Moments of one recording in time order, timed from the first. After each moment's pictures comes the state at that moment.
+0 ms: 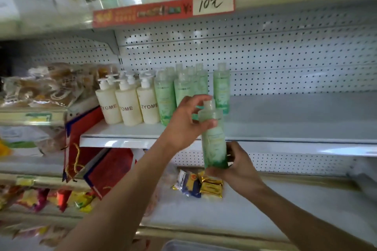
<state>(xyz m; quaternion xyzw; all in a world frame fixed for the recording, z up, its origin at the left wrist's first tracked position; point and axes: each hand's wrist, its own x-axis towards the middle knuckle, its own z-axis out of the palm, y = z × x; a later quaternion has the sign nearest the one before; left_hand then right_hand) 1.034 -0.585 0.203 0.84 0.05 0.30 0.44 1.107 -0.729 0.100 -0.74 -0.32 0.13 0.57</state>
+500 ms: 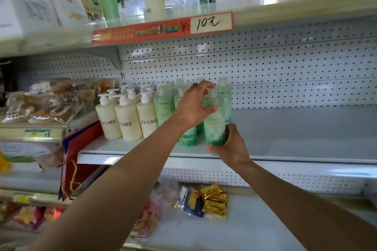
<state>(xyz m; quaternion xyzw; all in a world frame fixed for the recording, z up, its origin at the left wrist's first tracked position) 1.107 -0.555 0.253 0.91 0.09 0.31 0.25 1.177 -0.665 0.142 -0.78 -0.31 0.03 0.54</state>
